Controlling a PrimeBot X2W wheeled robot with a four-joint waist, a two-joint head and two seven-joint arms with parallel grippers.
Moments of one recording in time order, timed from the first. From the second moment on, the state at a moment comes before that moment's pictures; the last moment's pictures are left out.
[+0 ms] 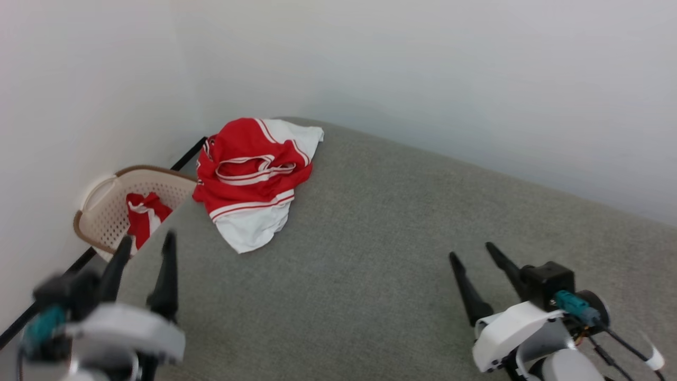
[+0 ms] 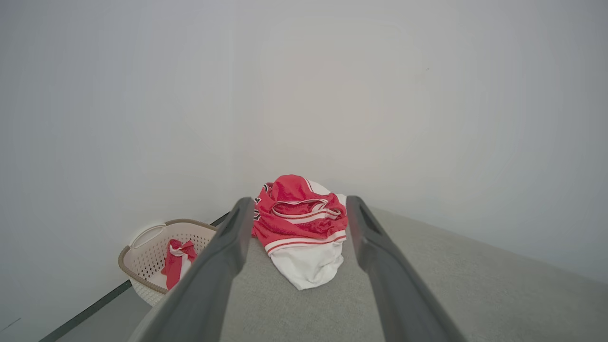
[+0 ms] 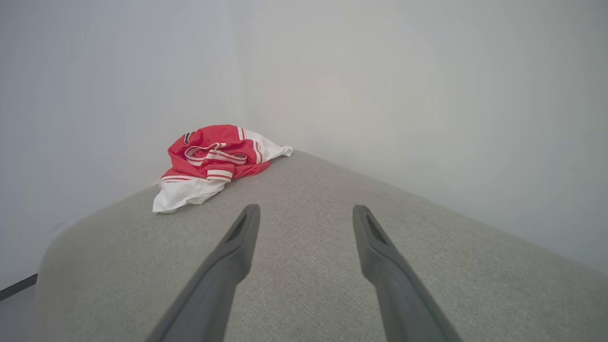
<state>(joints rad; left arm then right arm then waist) -0.05 0.32 -0.02 -0.04 -0.47 0.03 -0.03 -0.21 -0.06 0.21 0.32 0.18 0.13 -0.09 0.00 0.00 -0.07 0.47</state>
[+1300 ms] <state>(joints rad) -1.00 0.50 -0.13 0.89 -0.75 -0.12 0.58 -0.35 -0.19 0.12 -0.16 0.07 0.13 0.13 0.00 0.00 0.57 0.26</state>
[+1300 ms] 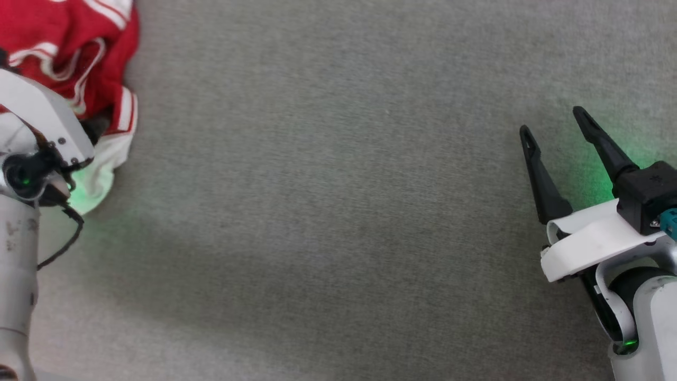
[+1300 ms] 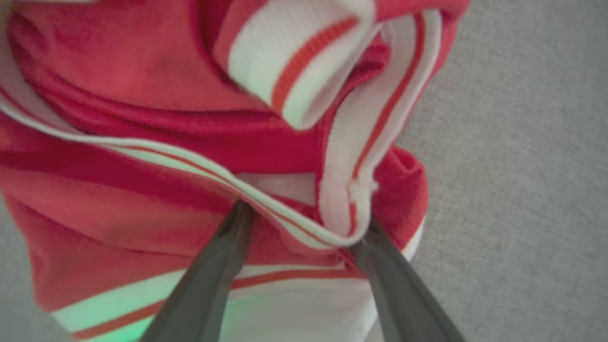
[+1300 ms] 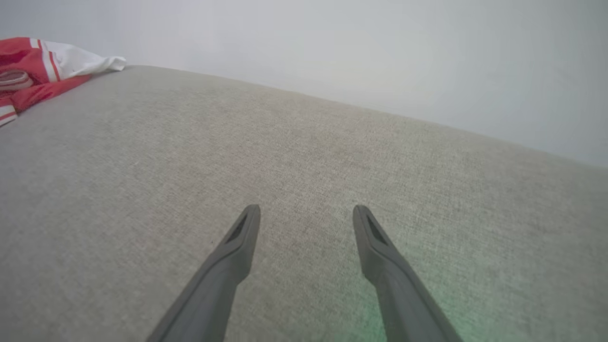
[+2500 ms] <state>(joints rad) -1.13 0.60 -0.23 0.92 -0.66 -0.13 0.28 -0.20 -0.10 0.08 -0.03 0.11 0.13 0.05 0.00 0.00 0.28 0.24</state>
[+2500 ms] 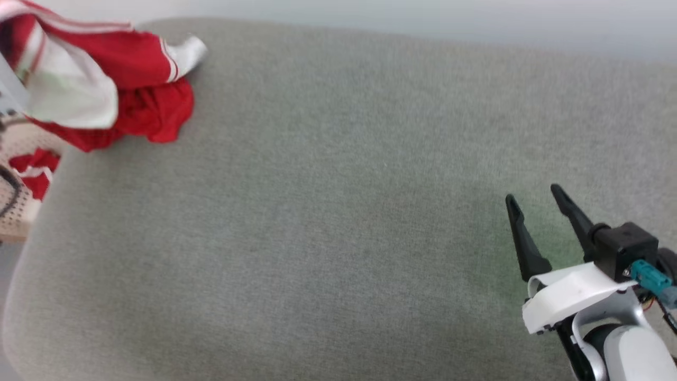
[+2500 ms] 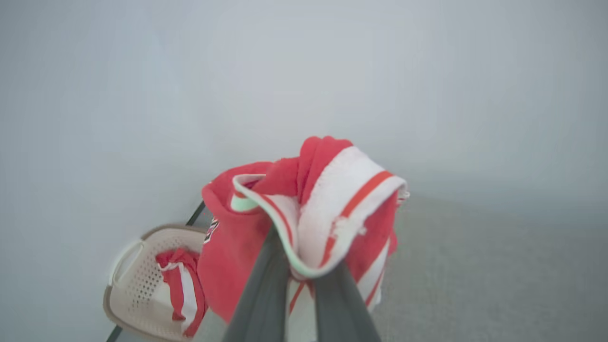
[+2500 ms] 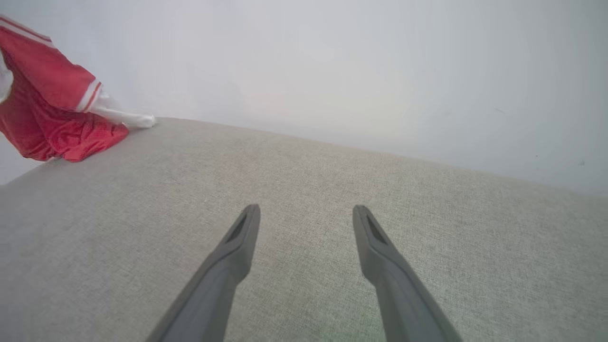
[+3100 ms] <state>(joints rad) -1.23 0.67 -0.29 0.61 -0.65 -0.13 0.30 -0.15 -0.06 0.03 0.01 0.12 0.13 -0.02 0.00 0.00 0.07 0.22</state>
